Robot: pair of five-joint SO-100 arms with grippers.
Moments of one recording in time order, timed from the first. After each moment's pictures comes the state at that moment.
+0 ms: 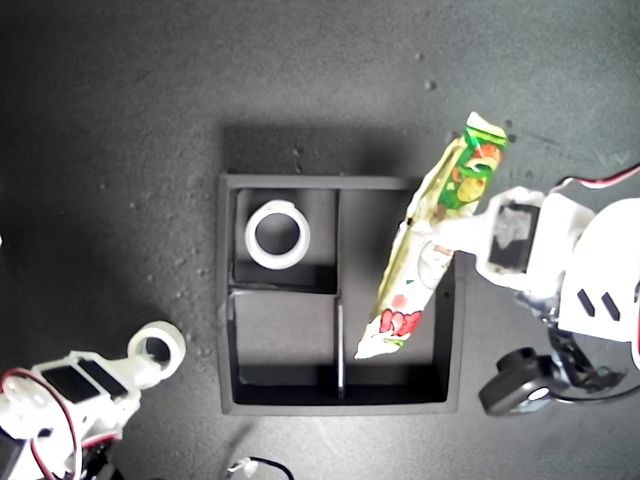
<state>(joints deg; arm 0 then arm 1) 35.4 103.2 107.0 65.7 -95.4 -0.3 72.3 62.6 62.6 16.2</state>
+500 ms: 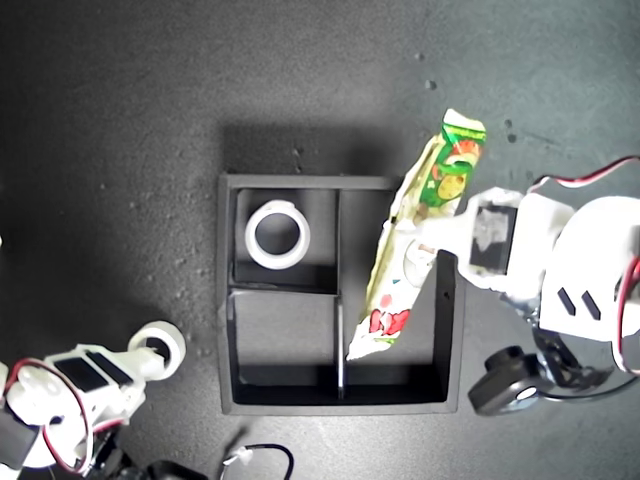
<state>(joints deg) 36.4 100.7 113.6 56.6 -98.2 -1.8 70.9 60.5 62.1 13.9</state>
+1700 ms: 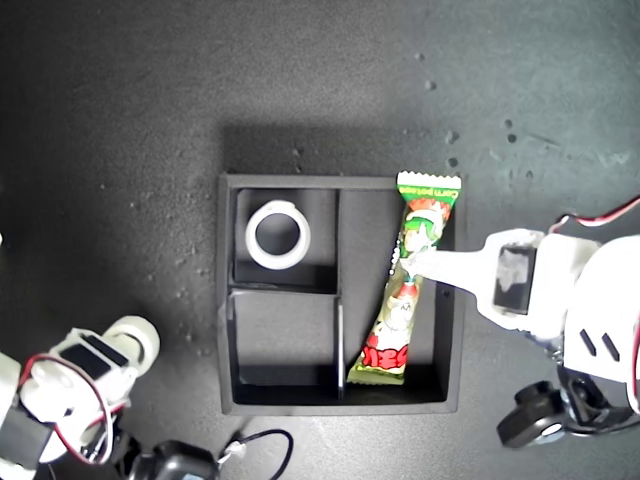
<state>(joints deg) 31.5 98.8 103.6 74.4 -94.7 -4.0 70.9 51.7 79.5 19.2</state>
